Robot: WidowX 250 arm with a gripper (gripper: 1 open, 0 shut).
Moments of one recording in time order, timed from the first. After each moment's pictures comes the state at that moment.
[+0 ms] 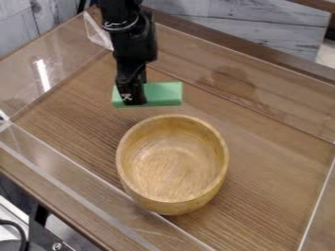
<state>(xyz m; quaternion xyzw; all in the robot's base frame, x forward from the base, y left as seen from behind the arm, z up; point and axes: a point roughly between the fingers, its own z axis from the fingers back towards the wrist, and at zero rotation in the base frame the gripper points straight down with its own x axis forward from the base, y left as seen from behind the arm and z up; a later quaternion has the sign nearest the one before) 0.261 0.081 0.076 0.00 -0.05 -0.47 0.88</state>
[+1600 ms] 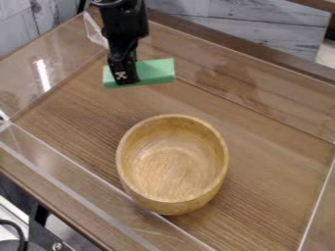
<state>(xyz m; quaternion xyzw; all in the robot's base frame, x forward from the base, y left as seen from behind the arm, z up) 0.263 0.092 0.104 0.03 -0.06 -0.42 0.90</state>
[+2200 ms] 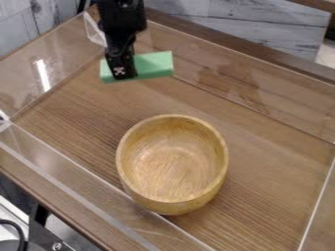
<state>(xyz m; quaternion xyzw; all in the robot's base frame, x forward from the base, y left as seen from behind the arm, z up) 0.261 0.091 0.112 0.05 -0.07 -0.42 0.90</state>
